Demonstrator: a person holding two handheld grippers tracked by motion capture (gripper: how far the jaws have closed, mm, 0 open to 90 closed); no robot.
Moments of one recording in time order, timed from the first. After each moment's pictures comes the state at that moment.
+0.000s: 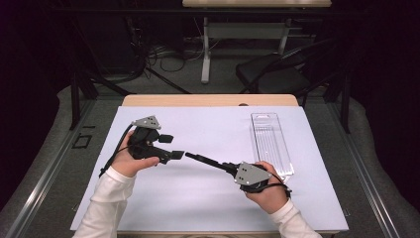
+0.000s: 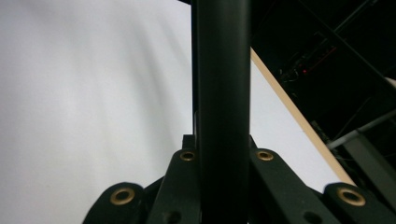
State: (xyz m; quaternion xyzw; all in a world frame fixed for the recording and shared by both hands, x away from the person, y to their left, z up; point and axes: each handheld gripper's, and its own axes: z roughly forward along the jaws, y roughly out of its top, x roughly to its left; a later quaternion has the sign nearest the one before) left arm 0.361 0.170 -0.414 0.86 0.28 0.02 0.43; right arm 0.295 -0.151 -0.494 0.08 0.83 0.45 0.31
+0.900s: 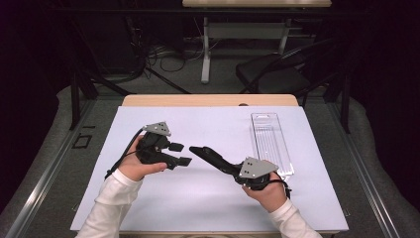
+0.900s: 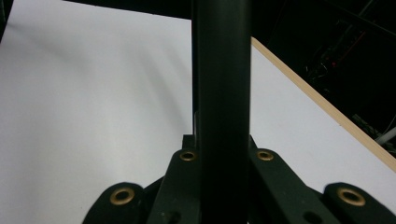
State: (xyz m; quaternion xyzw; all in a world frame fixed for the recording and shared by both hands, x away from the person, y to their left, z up) left arm 0.352 0.151 -0.418 0.88 0.25 -0.01 0.41; right arm 0.304 -0.158 -0.501 0.12 0.82 0.50 0.24
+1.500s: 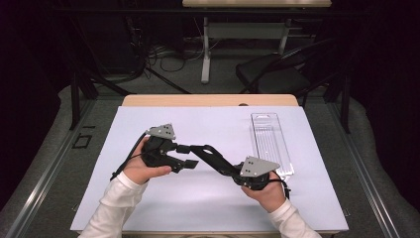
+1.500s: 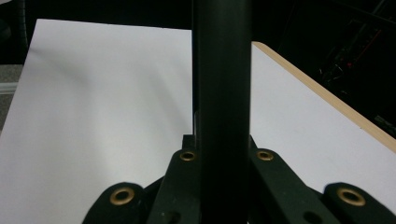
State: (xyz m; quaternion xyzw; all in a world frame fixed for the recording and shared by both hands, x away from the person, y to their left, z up) left arm 0.343 0.136 -0.417 0.87 0.21 -0.01 0.44; right arm 0.305 -0.157 -0.504 0.13 0.81 0.53 0.21
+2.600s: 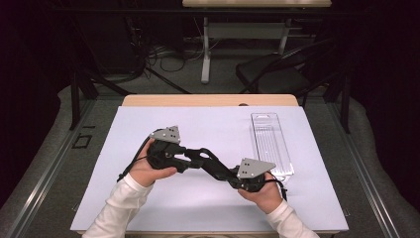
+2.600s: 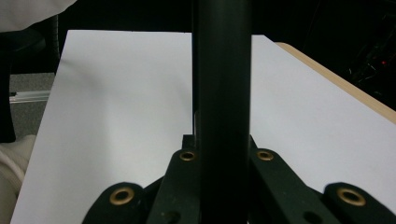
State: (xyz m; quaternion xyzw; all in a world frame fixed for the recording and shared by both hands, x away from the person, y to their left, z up) left arm 0.340 0.124 -0.419 0.87 0.17 -0.01 0.46; right arm 0.305 -0.149 -0.511 0.12 0.81 0.55 0.16
